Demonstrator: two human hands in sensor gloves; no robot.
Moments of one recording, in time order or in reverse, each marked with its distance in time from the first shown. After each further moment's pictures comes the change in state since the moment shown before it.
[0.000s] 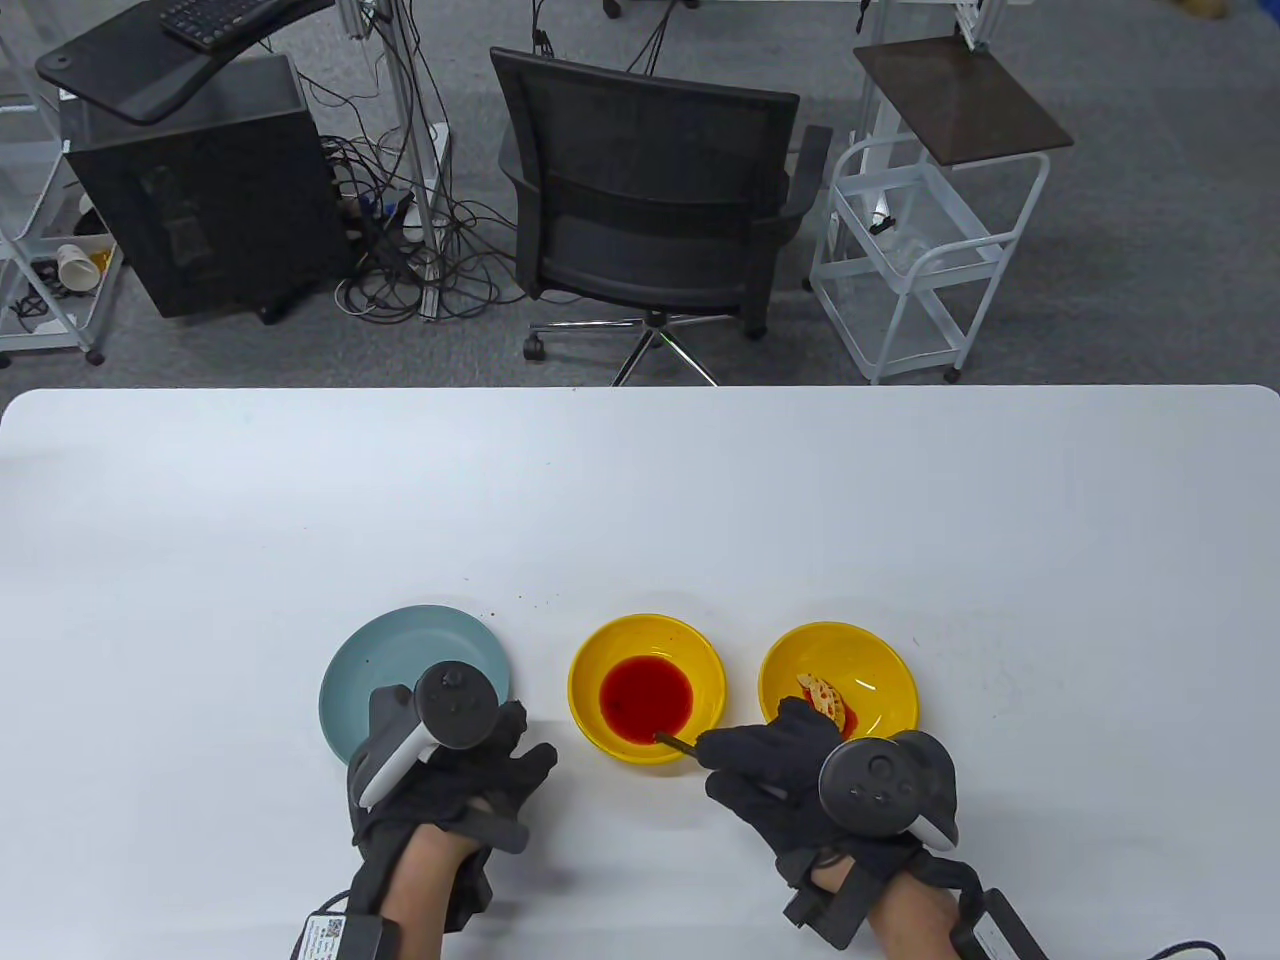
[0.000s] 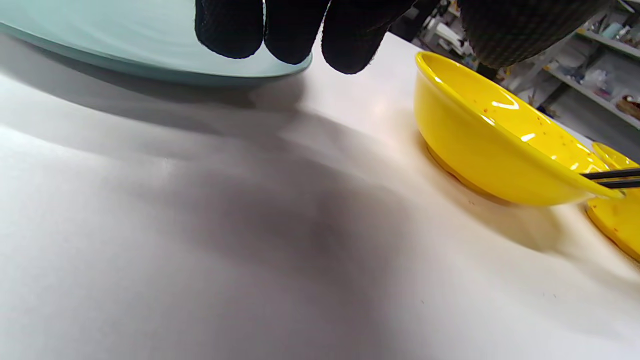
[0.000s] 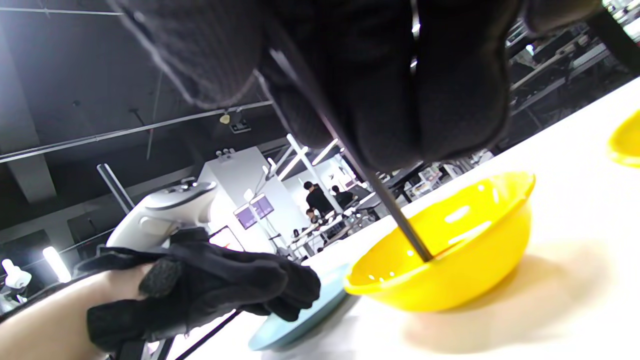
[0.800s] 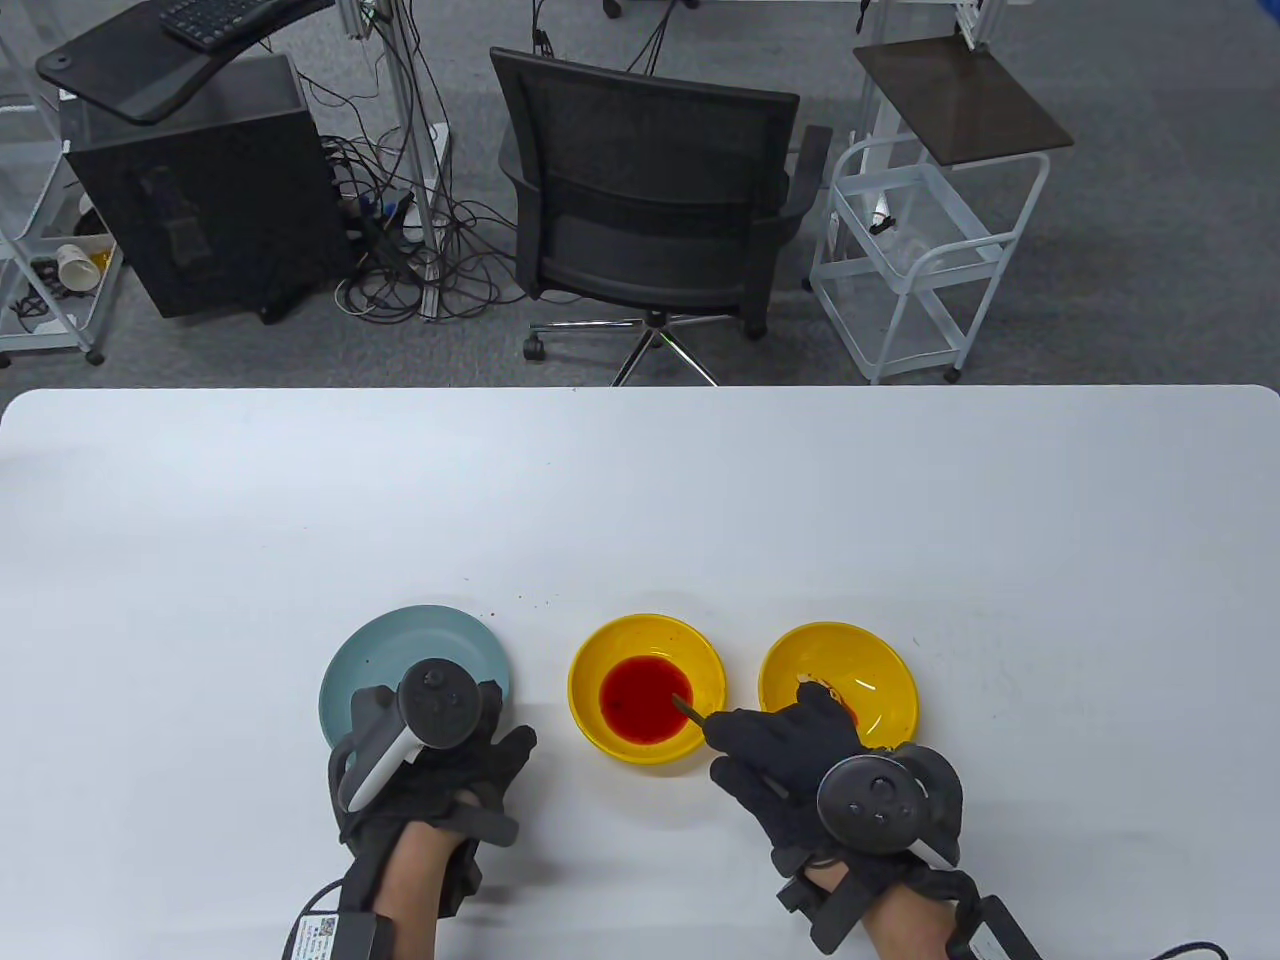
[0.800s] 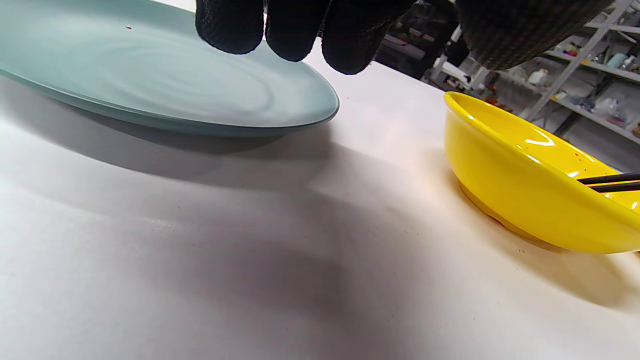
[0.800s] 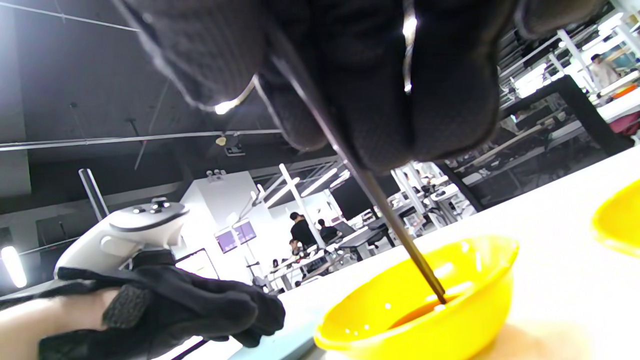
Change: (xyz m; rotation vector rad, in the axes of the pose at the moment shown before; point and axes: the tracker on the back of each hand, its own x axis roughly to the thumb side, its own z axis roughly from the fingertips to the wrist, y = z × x) left_hand -0.006 0.007 0.001 0.114 0.024 -0.041; right_hand 0.008 -0.006 0.004 -0.120 0.001 0.111
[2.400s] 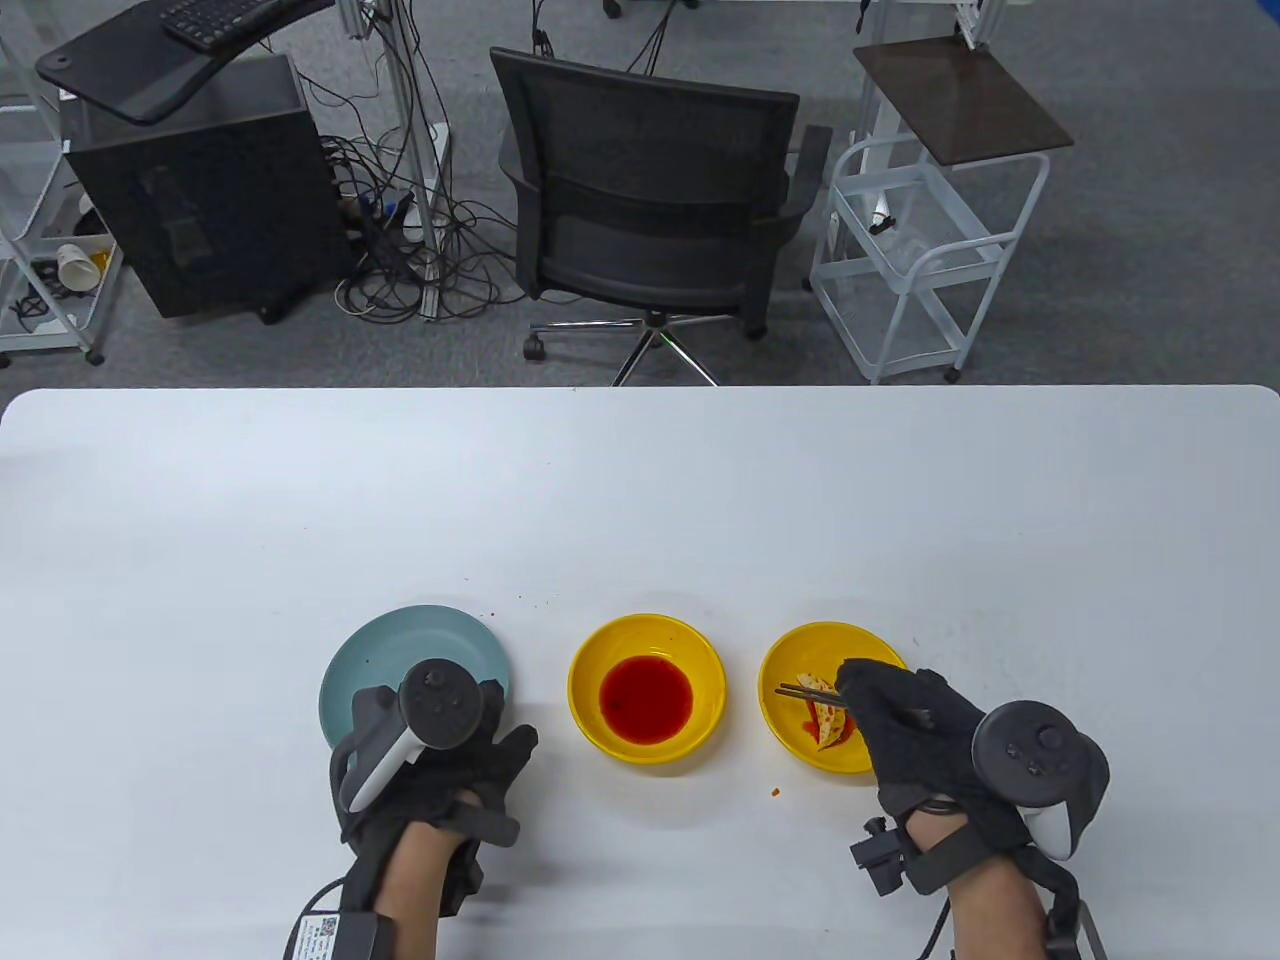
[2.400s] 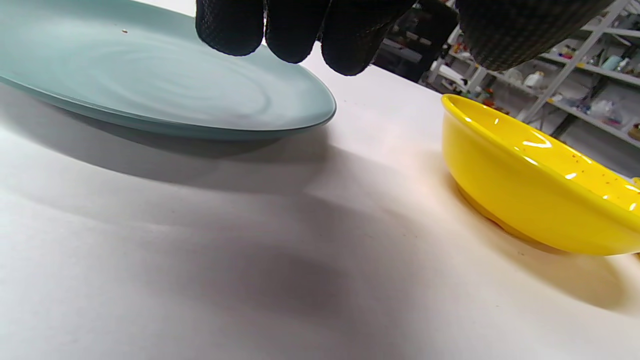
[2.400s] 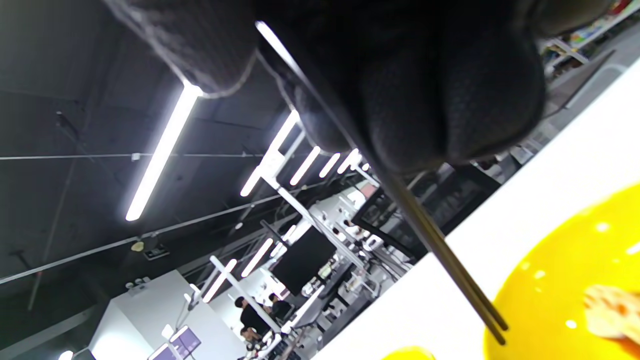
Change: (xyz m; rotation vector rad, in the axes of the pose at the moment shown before) left_hand 0.001 0.000 0.000 0.014 -0.006 -0.013; right_hand -0.053 -0.073 0.014 -0.235 0.297 -0.192
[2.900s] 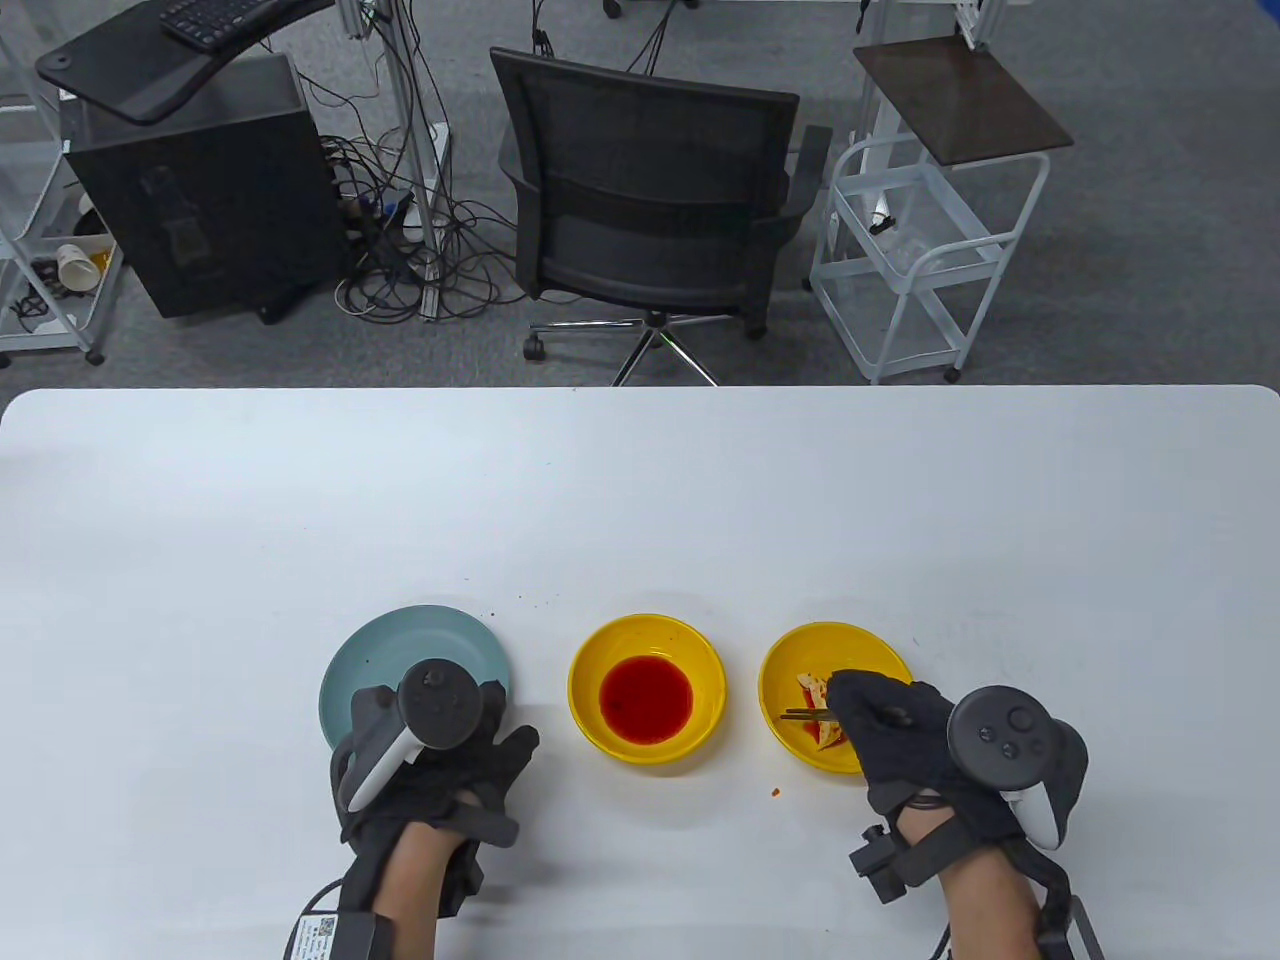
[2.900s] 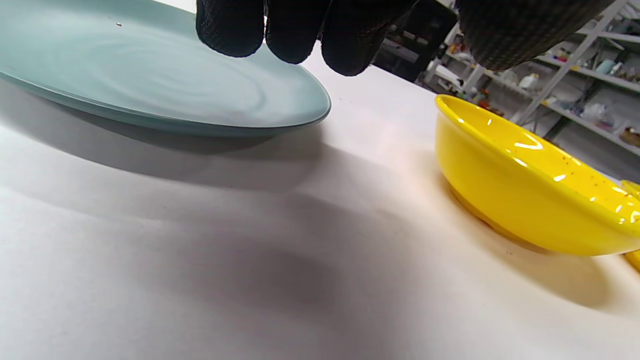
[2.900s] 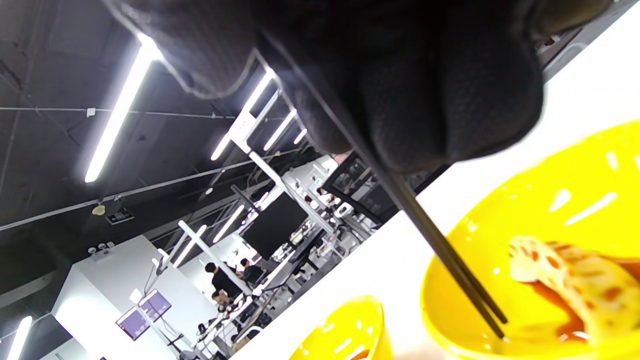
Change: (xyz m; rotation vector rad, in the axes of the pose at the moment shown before) left_hand -0.001 0.000 0.000 -0.007 -0.014 0.037; right_hand -0.011 0.012 -0.004 0.119 0.099 0.074
